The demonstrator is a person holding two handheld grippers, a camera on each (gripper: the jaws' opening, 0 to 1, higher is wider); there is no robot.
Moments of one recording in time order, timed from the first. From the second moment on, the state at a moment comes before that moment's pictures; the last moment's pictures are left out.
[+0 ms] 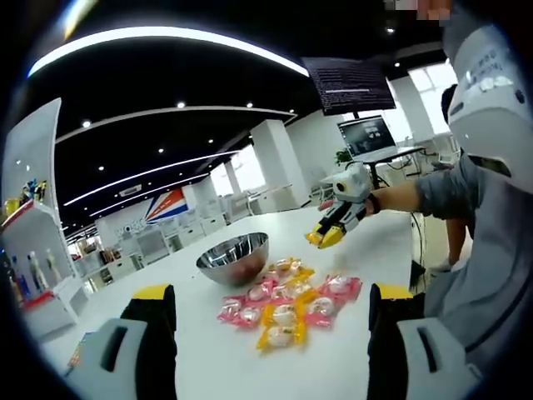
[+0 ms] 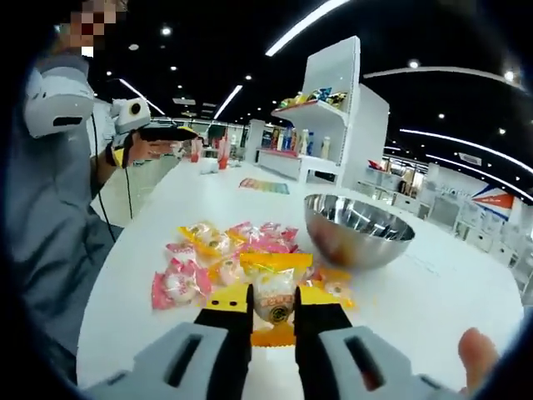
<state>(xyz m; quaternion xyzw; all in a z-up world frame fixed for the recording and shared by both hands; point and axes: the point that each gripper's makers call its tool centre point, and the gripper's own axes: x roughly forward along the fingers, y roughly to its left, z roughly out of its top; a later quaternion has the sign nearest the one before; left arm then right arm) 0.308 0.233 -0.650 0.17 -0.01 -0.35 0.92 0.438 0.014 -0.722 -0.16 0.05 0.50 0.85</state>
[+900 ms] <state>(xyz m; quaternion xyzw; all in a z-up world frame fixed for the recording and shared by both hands) 0.311 0.237 -0.642 0.18 -0.01 -0.34 0.92 0.316 -0.007 -0.539 -0.15 -0.14 0.44 0.87</state>
